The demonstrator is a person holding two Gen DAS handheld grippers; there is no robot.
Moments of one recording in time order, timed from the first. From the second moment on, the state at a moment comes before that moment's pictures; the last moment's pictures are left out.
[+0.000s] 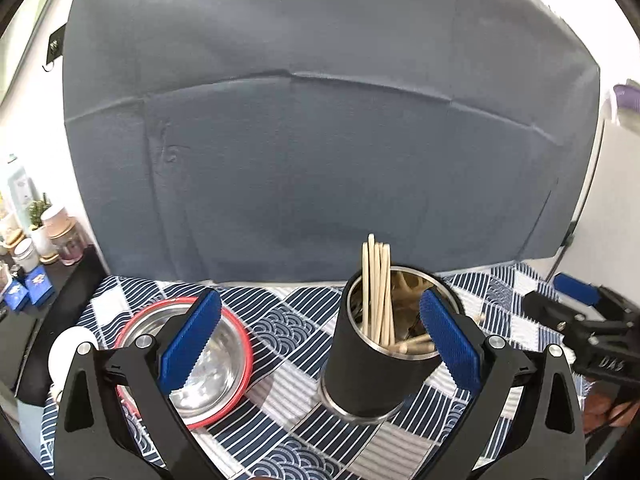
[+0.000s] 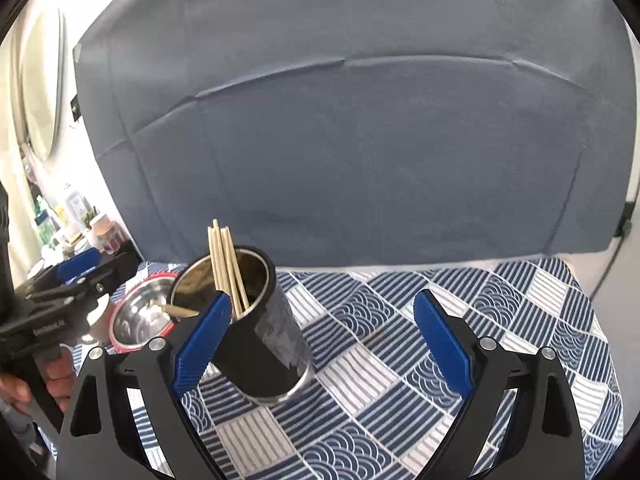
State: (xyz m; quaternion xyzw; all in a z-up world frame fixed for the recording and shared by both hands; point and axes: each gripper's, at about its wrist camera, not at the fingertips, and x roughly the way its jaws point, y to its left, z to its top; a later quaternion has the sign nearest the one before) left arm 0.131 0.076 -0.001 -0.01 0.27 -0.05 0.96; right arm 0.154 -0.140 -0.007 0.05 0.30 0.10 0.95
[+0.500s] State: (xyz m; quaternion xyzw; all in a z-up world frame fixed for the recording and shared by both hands) left arm 0.082 0.061 -0.038 0.02 0.33 -0.07 0.94; right arm 0.100 -0.143 -0.031 0.04 0.33 0.06 0.94
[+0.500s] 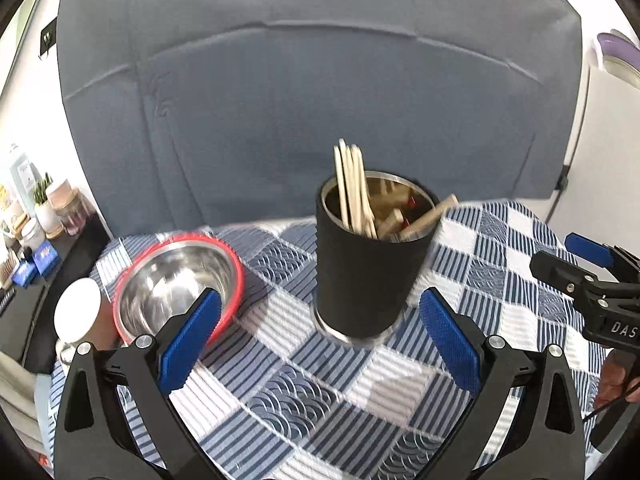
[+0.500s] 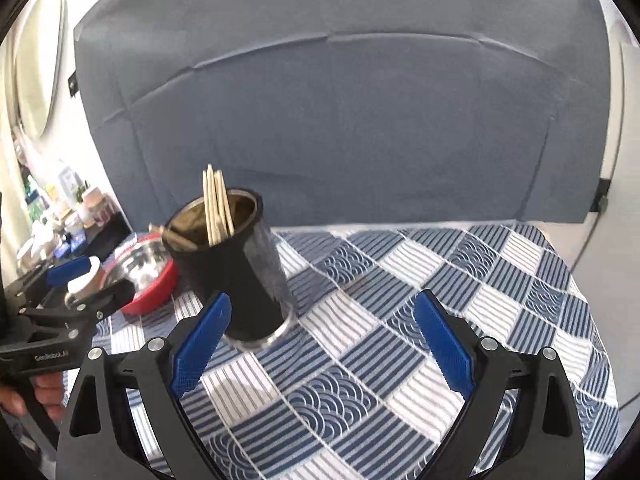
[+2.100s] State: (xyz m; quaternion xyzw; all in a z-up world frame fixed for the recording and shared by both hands) left arm -0.028 0.068 -0.009 -0.01 0.38 -0.03 0.92; right arm -0.022 -0.111 -0.009 0.05 0.42 0.05 0.90
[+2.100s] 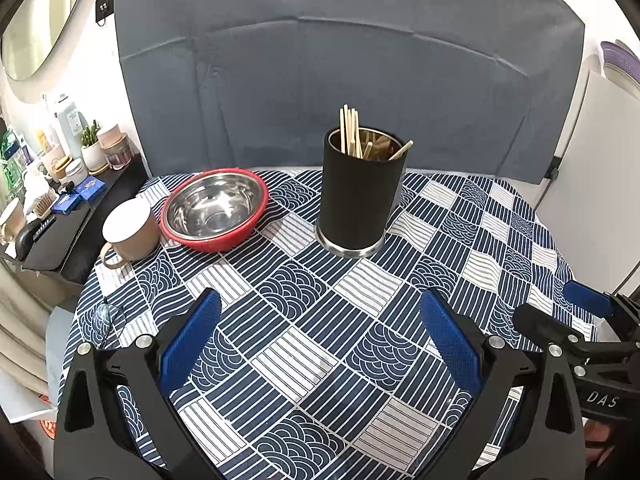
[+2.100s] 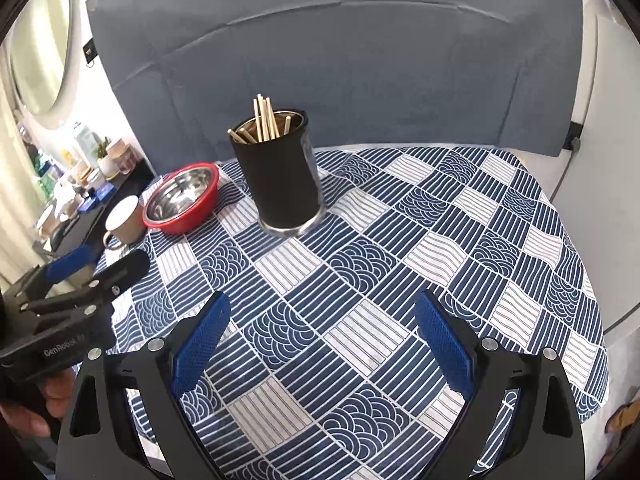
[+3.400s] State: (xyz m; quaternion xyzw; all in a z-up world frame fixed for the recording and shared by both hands) left arm -0.020 0.067 -0.020 -0.01 0.41 -0.05 0.91; right arm -0.016 -0.111 -0.012 0.04 0.43 0.04 0.90
